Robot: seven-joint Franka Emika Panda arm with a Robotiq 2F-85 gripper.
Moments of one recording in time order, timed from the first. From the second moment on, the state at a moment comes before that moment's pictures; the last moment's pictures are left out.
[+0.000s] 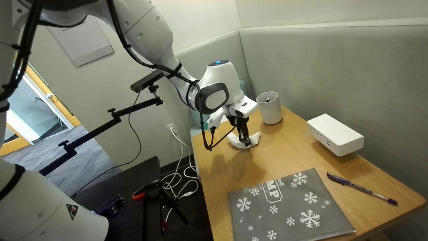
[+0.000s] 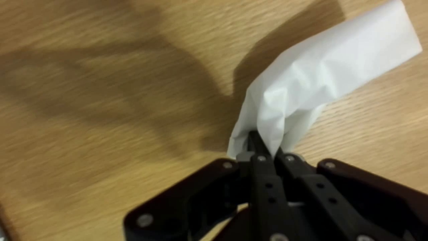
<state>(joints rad) 0.35 0.76 -0.07 -2.06 0.13 2.88 0.65</state>
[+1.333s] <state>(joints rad) 0.19 0.73 0.00 -2.07 0.18 2.73 0.51</state>
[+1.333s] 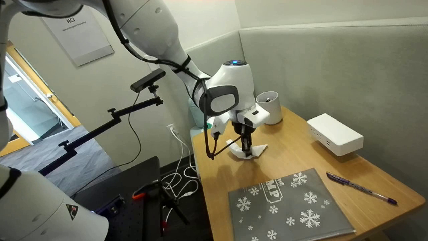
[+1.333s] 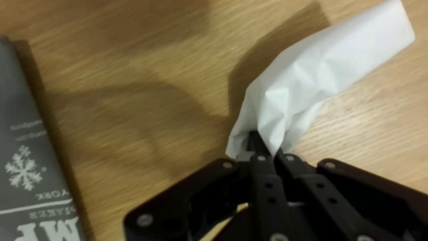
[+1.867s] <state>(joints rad) 0.28 0.73 0.07 -2.06 0.15 2.64 0.45</state>
